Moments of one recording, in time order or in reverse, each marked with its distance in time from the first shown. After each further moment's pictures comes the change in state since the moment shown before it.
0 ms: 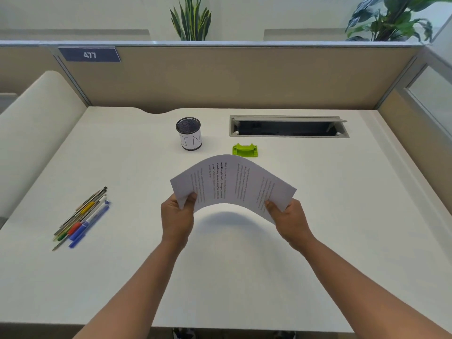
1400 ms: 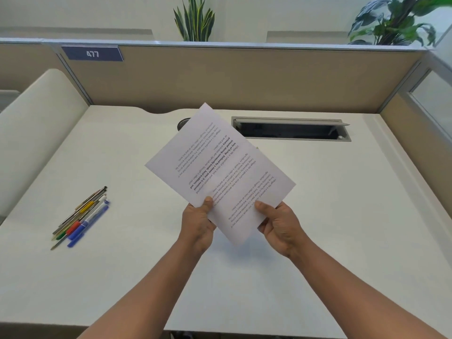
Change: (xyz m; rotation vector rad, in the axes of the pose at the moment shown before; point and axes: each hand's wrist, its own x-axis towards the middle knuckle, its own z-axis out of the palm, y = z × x) left_hand -0.020 0.017 0.041 -0.665 -0.090 -0.519; right_hand -0.004 -0.020 0.024 0.835 -0.149 0.380
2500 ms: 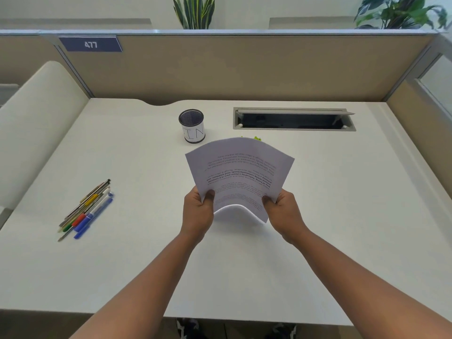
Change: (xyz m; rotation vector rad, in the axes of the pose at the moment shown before) left_hand 0.011 -0.002 -0.023 0.799 -0.070 0.451; right_hand 0.001 0.000 -0.006 -0.855 0.047 -0.345
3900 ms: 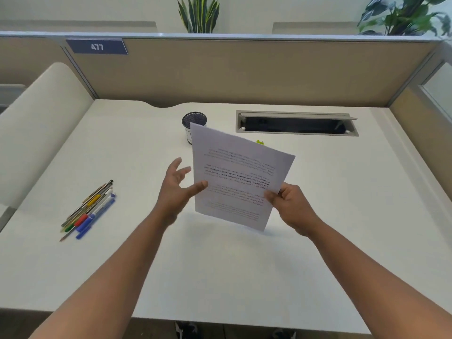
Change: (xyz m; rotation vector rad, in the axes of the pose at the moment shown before) left_hand 0.046 0.028 -0.061 0.017 -0.126 -0.131; right_hand 0.017 -0.016 -0.023 0.100 -0.166 -0.006
